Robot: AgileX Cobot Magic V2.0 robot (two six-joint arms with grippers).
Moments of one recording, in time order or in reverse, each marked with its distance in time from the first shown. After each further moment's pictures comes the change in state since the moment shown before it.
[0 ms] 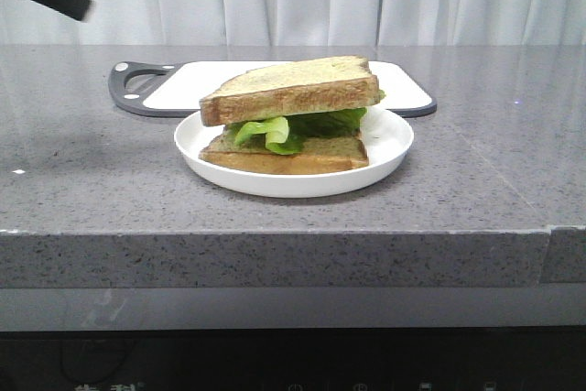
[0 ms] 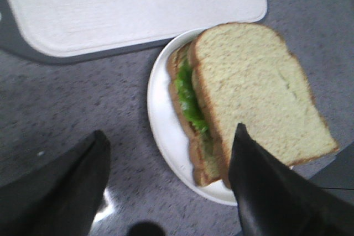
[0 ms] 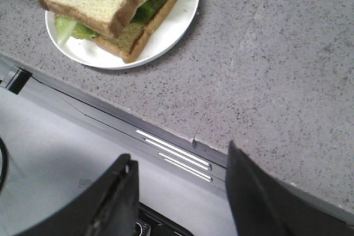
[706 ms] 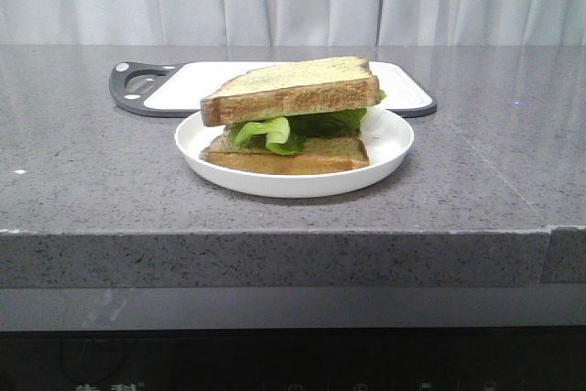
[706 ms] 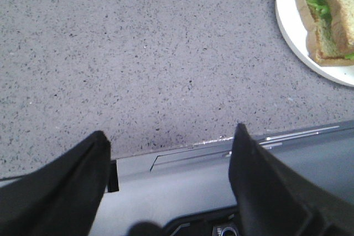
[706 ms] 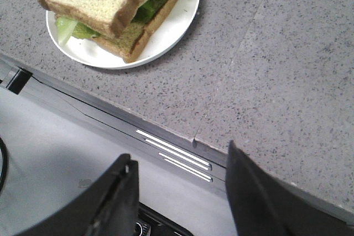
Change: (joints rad) left arm -0.059 -0.646 0.380 0.592 0.049 -0.449; right arm 0.000 0.000 0.000 0.000 0.000 0.000
